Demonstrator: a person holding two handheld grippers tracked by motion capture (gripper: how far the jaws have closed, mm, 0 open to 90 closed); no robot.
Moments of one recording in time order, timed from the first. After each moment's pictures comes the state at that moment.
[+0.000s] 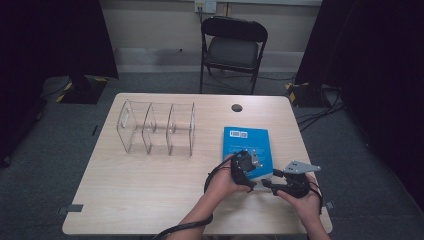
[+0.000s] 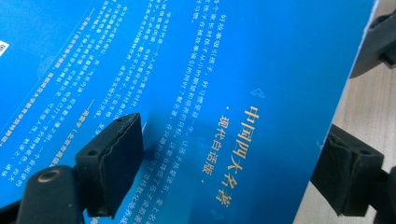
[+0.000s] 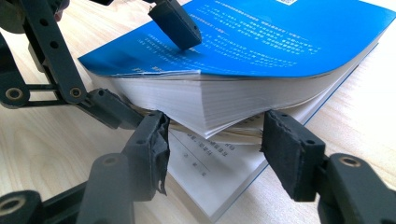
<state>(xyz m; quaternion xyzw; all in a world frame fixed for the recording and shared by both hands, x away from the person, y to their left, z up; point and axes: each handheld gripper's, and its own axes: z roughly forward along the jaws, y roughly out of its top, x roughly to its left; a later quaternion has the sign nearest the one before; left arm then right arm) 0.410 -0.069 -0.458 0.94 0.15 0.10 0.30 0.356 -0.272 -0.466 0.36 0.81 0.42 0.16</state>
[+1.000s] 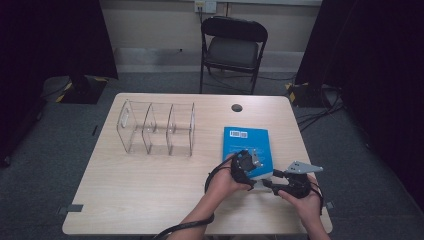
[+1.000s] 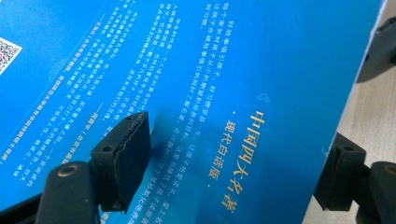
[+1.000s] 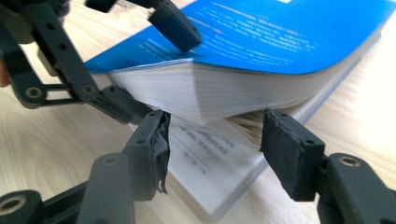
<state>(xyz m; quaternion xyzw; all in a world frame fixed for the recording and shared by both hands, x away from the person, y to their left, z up) 0.410 -0.072 -0.457 0.94 0.15 0.12 0.29 0.357 -0.278 -0.471 0.38 0.80 0.44 0.14</state>
